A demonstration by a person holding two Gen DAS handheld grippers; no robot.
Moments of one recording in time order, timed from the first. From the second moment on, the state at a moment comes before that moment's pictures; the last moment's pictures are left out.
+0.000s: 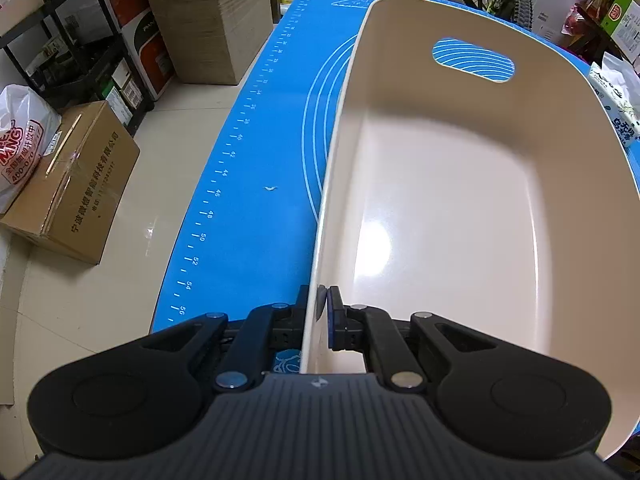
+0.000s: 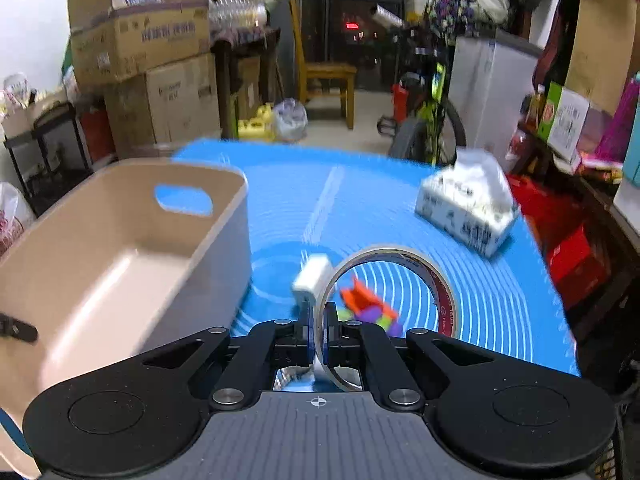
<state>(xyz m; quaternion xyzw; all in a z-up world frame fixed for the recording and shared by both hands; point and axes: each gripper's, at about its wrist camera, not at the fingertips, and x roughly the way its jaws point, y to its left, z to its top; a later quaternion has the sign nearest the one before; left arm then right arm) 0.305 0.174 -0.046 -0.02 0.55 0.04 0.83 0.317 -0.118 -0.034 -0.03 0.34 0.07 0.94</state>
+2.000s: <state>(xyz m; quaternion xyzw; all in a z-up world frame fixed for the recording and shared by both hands) 0.304 0.174 -0.049 -0.02 0.55 0.03 0.83 0.299 -0.037 0.003 0.03 0.35 0.19 0.92</state>
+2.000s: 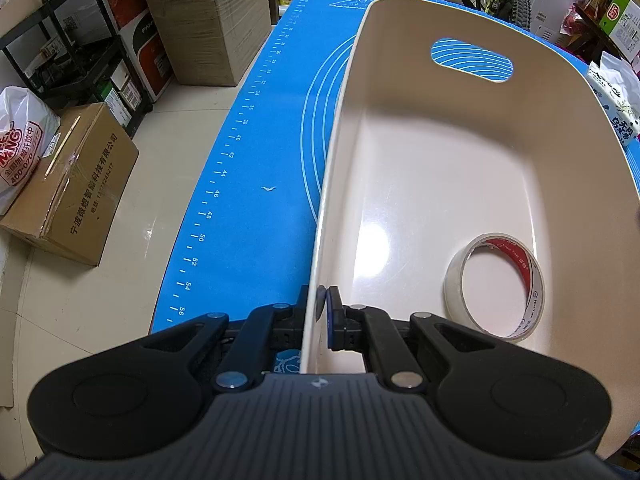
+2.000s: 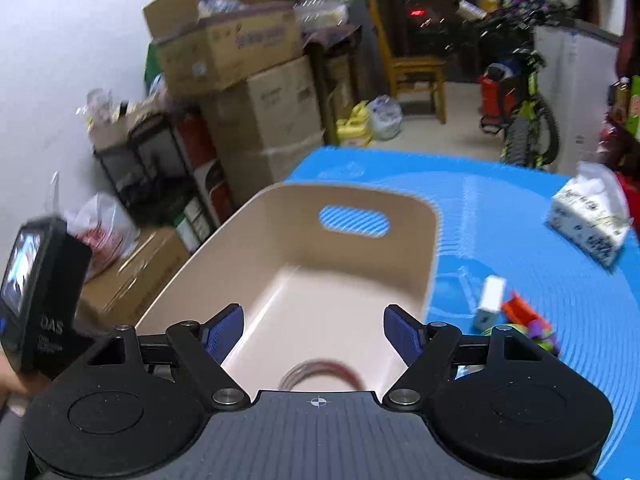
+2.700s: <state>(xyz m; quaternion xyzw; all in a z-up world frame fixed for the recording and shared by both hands) 0.303 0.174 -0.049 -0.01 0.55 0.03 0.83 0.283 -0.170 -0.052 0.07 0.37 -0.04 0.92</state>
